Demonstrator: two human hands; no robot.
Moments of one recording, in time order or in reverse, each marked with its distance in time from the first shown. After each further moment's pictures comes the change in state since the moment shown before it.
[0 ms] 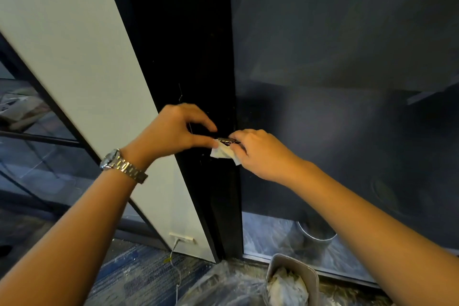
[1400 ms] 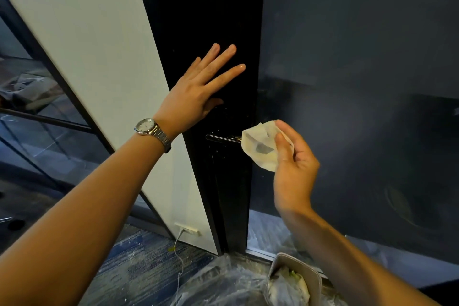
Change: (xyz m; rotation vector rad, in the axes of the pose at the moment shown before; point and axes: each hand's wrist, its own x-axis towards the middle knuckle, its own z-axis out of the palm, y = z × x) left_hand 0.037 -0.048 0.008 0.471 0.274 0.228; right_hand -0.016 -0.017 0.041 1.191 0.852 0.353
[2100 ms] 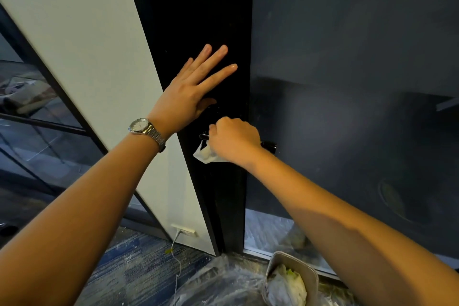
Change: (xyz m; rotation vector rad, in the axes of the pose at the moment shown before) left_hand 0.001 0.004 -0.003 -0.005 0.000 -0.003; right_hand 0.029 -0.027 0.072 -1.296 -0.732 -0.109
